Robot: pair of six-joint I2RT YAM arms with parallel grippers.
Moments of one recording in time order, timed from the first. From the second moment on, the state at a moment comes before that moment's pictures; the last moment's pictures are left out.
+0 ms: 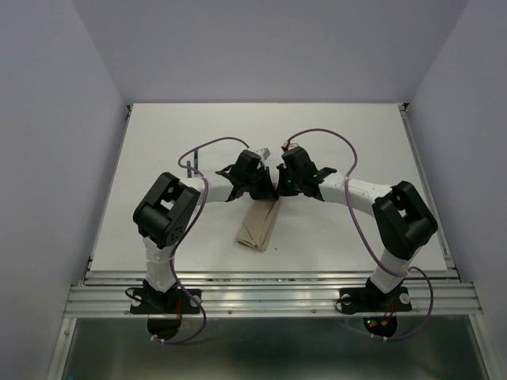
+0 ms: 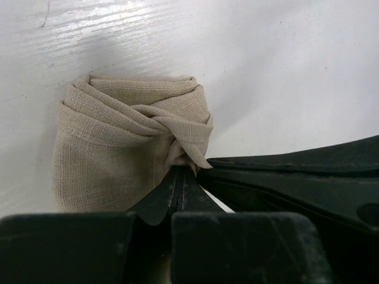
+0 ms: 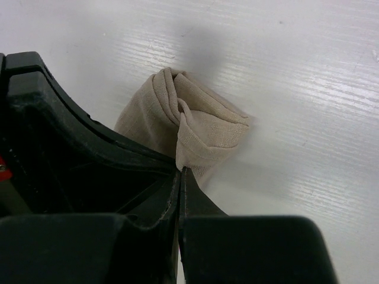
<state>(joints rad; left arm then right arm) -0.64 1.90 1.09 0.06 0.32 -0.66 0.64 1.74 1.10 -0.18 0.02 0.49</state>
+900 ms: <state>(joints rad) -0.62 1.82 1.02 0.11 0.30 -0.69 0.63 1.76 1.10 -0.18 0.00 0.48</state>
